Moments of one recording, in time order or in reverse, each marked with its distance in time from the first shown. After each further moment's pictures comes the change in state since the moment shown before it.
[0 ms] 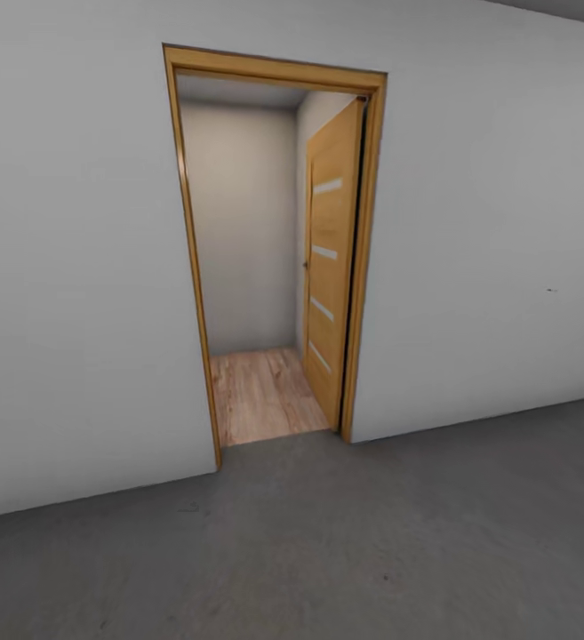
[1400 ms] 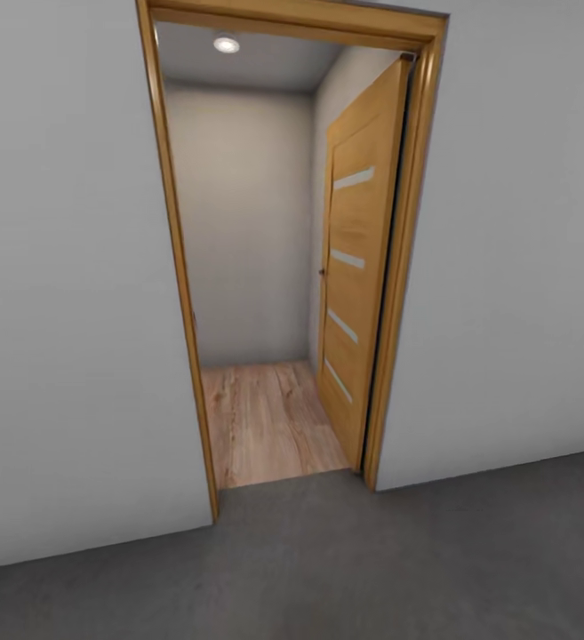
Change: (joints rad) left arm 0.000 0.000 0.000 0.000 0.000 -0.001 0.000; right arm 0.000 0.006 0.000 -0.001 0.005 -0.008 -0.001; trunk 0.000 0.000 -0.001
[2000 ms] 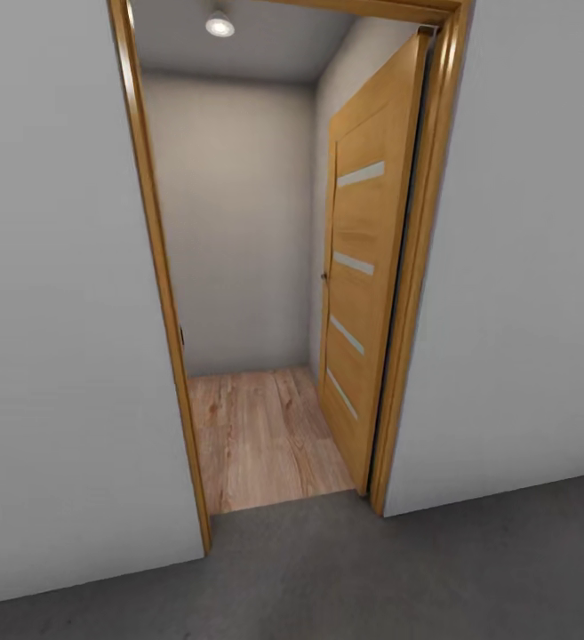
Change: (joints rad) left arm 0.000 -0.001 0.000 0.000 -0.001 -0.001 0.000; right arm 0.000 0.013 0.001 -0.003 0.002 -0.001 0.001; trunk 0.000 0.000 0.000
